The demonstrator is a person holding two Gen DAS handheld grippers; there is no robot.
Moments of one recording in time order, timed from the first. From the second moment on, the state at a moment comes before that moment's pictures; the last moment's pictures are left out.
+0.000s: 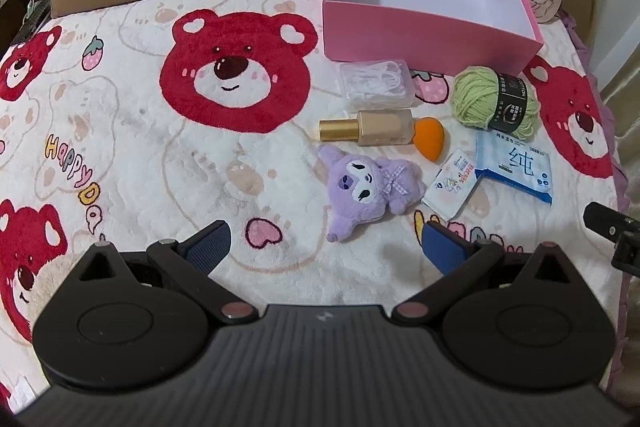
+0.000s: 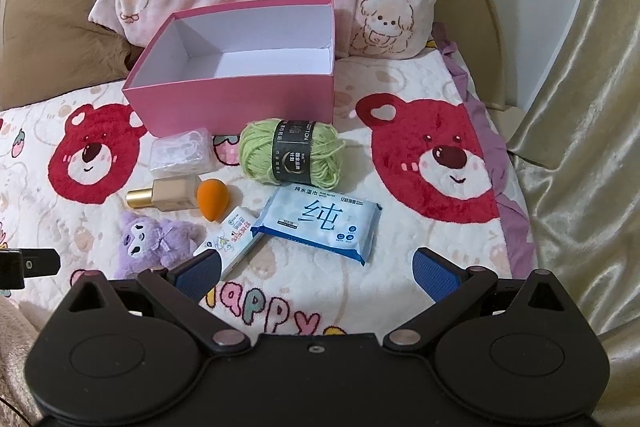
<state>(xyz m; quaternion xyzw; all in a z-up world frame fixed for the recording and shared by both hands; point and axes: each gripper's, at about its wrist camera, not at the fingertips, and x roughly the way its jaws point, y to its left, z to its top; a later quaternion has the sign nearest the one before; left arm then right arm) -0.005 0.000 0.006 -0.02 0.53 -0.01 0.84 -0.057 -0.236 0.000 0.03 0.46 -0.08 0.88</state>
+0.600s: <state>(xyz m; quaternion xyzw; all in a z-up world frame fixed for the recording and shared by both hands) -0.002 0.010 0.007 -0.03 0.54 -0.02 0.84 -0.058 -0.234 0.002 0.03 0.46 -0.07 0.88</state>
